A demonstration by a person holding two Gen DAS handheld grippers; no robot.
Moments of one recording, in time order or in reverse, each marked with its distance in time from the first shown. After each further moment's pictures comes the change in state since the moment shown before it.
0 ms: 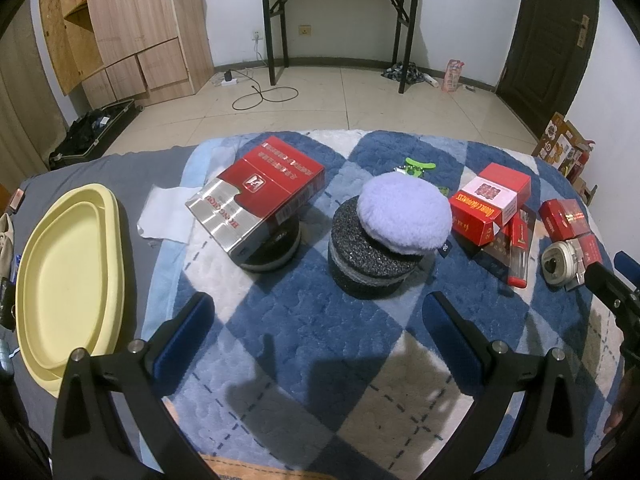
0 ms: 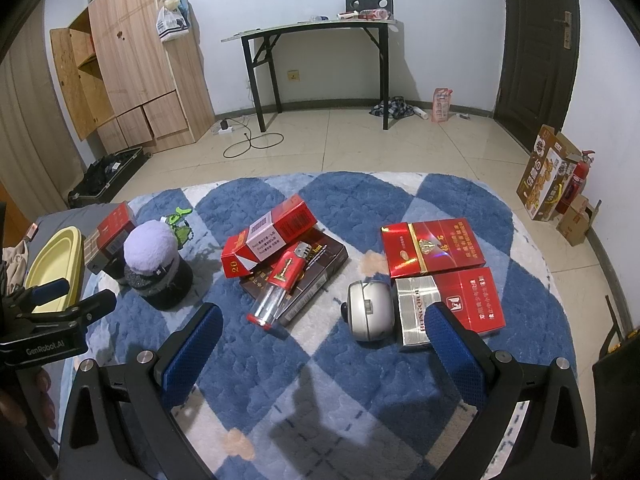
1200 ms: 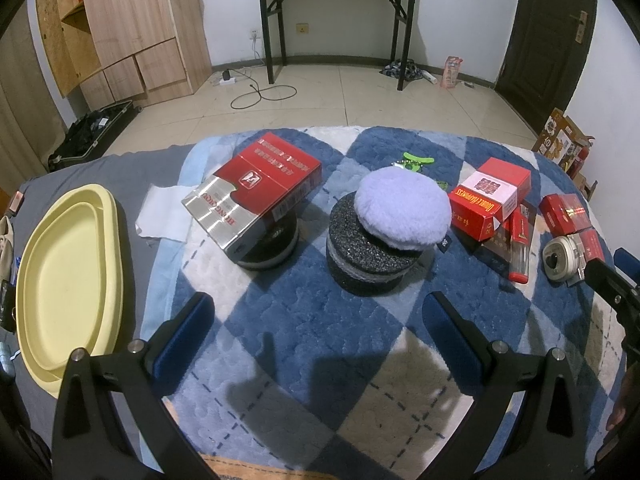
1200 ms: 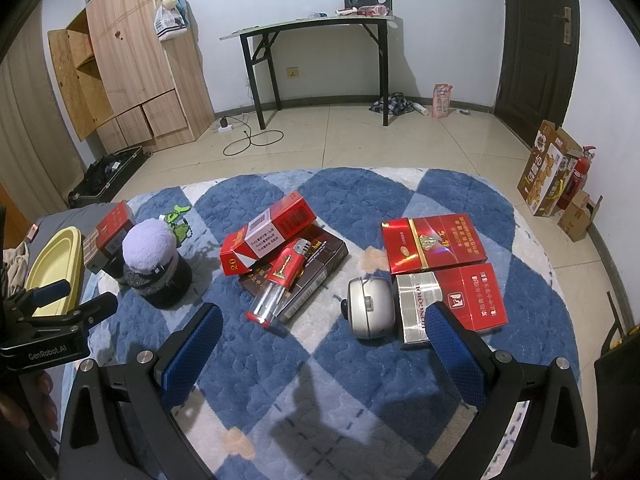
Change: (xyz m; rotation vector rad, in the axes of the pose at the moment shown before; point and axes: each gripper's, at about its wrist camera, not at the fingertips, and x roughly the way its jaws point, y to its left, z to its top) left arm 0.000 -0.004 -0.001 0.005 0.000 0.003; right arm 0.003 -0.001 0.002 0.008 0.014 0.004
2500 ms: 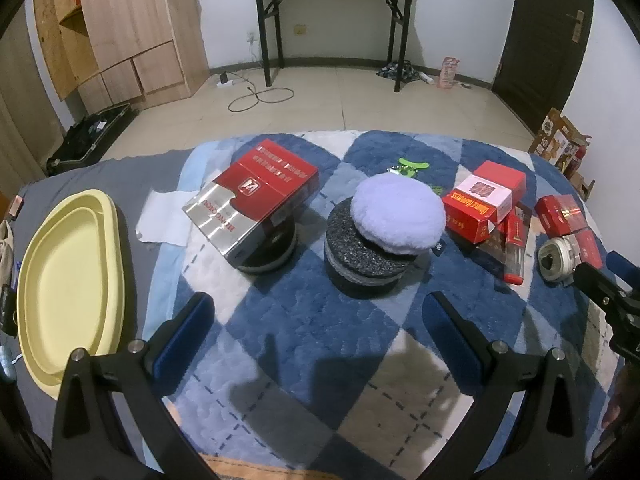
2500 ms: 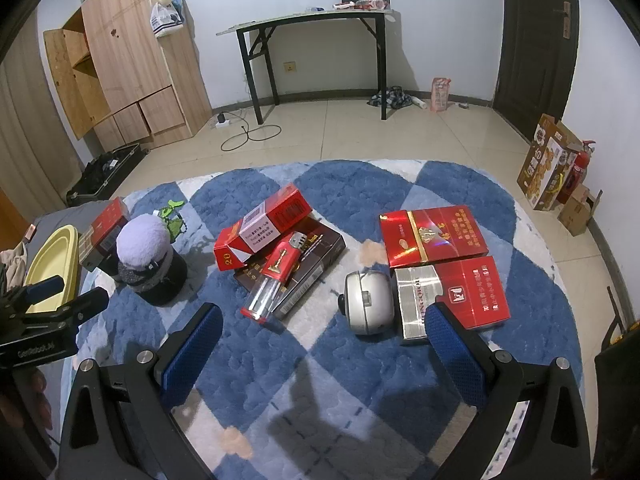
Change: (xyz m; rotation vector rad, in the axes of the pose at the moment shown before) left arm -0.009 -0.002 0.002 0.022 -0.002 -0.001; right arm 0.008 -0.004 0.002 0.010 0.019 0.000
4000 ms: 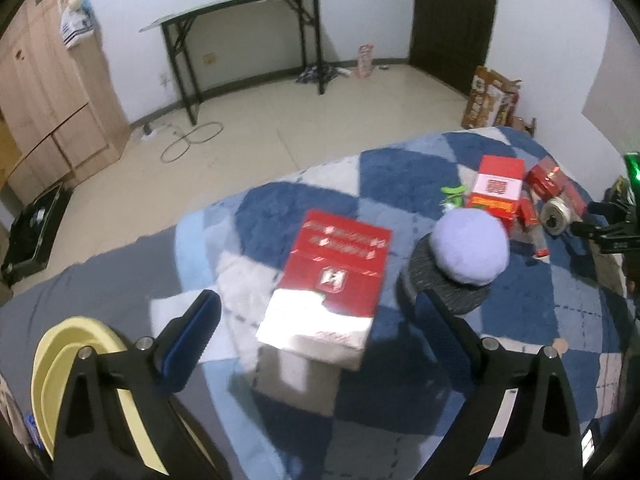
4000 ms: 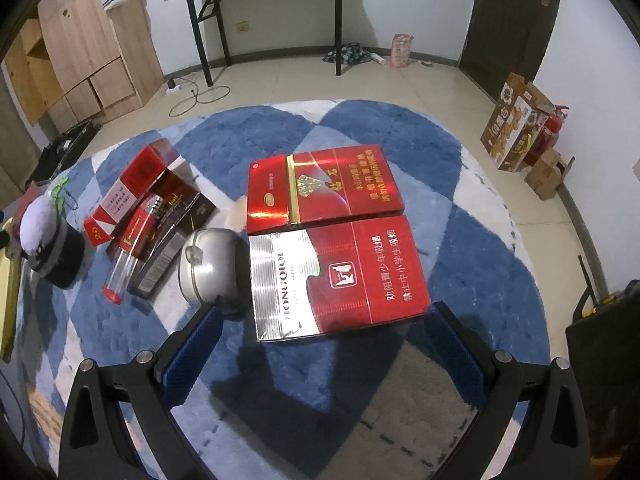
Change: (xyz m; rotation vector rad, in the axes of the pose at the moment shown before) left arm 0.033 0.064 0.058 0.348 -0.034 -0.215; right arm 0.052 -0.064 0.009 0.038 0.173 -0.123
